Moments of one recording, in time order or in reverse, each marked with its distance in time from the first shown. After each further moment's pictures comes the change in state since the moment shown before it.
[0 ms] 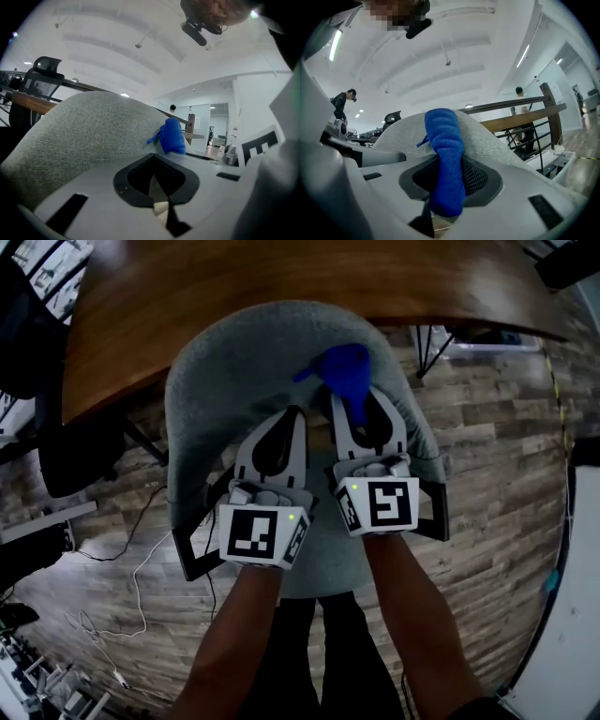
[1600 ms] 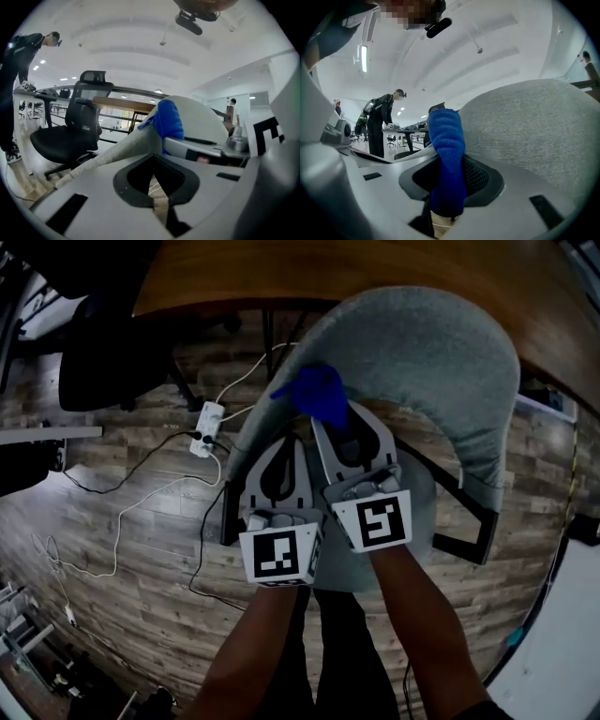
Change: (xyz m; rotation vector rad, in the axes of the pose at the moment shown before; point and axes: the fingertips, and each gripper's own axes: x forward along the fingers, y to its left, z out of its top) left arm -0.142 0.111 -0.058 -0.081 0.067 0.474; right arm 0.007 0.201 -0.045 -0.066 0.066 0.451
